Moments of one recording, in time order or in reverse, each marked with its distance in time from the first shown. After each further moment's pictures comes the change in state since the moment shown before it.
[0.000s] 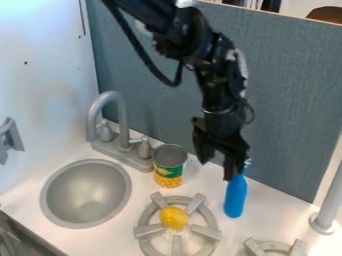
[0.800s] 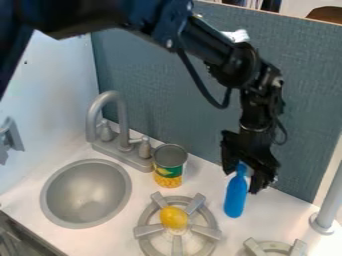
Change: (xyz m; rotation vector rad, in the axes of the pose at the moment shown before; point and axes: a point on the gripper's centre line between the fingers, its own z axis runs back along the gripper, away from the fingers) arm 0.038 -0.009 -0.045 0.085 0.100 0.004
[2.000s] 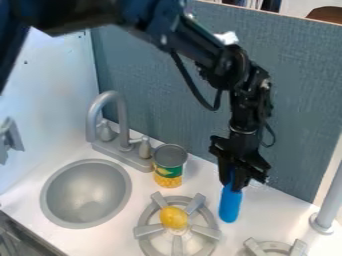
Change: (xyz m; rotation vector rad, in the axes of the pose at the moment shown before) arm -0.016 0.007 0.001 -0.030 0.038 0.093
